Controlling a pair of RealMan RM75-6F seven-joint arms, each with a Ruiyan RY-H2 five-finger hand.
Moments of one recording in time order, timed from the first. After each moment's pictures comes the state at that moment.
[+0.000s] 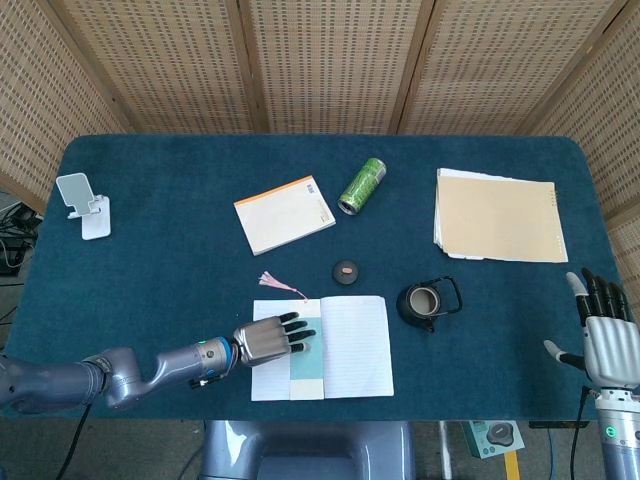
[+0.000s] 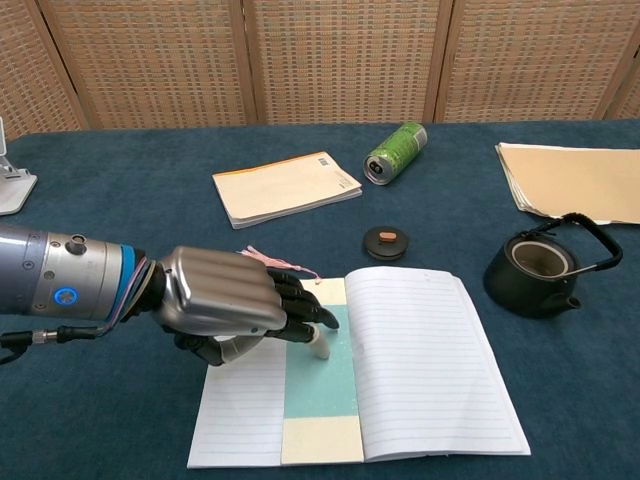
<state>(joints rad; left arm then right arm) -1.07 -1.50 0.12 -1.43 1.65 0.61 0.17 0.10 -1.26 0.13 -1.41 -1.42 1.48 0.02</state>
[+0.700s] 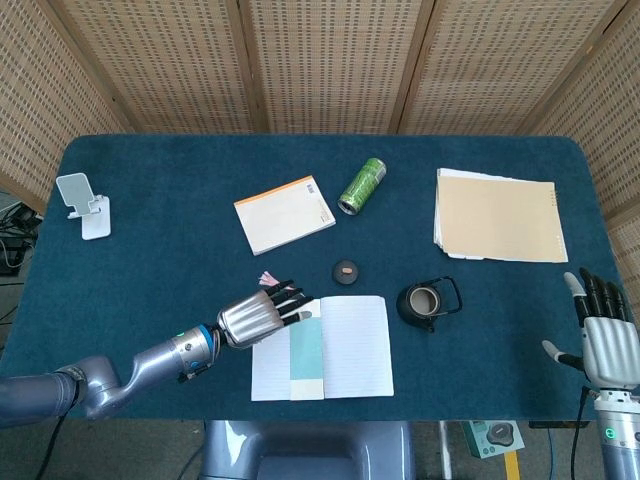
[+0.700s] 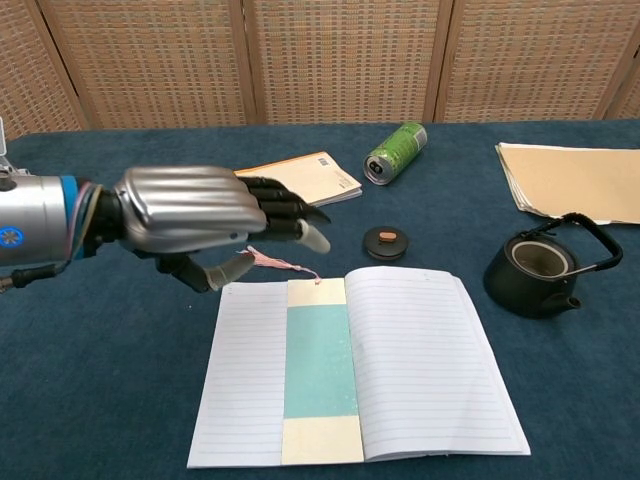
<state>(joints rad) -0.93 -1.41 0.06 -1.54 1.57 0.90 0.35 0.10 -1.25 0.13 -1.42 -1.44 1.49 0.02</state>
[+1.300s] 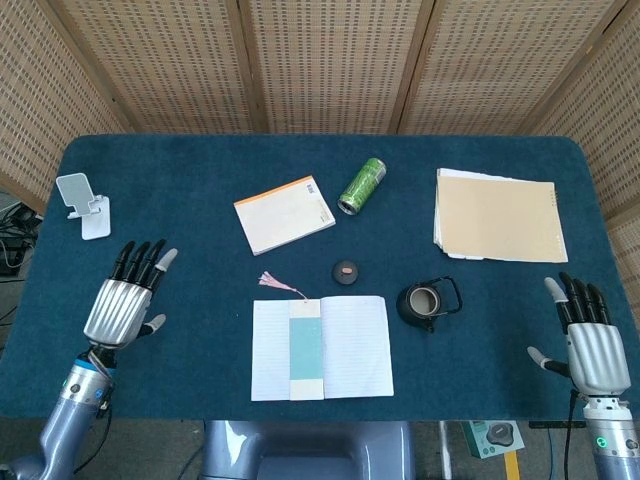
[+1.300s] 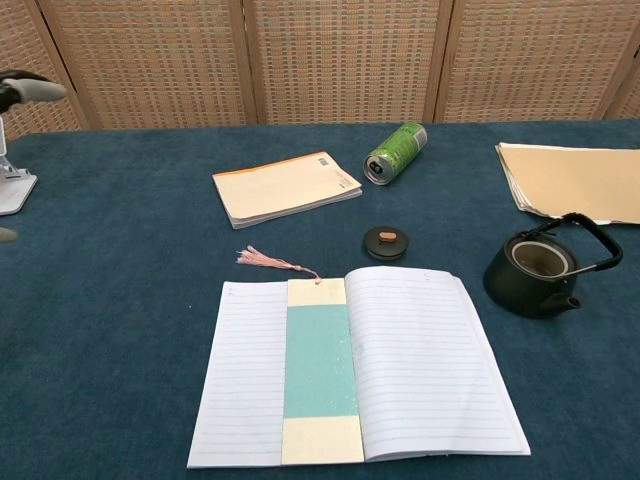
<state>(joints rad) -0.42 -1.32 0.05 -1.71 1.40 1.50 0.50 0.09 -1.23 0.09 -1.48 -1.52 1.53 0.01</state>
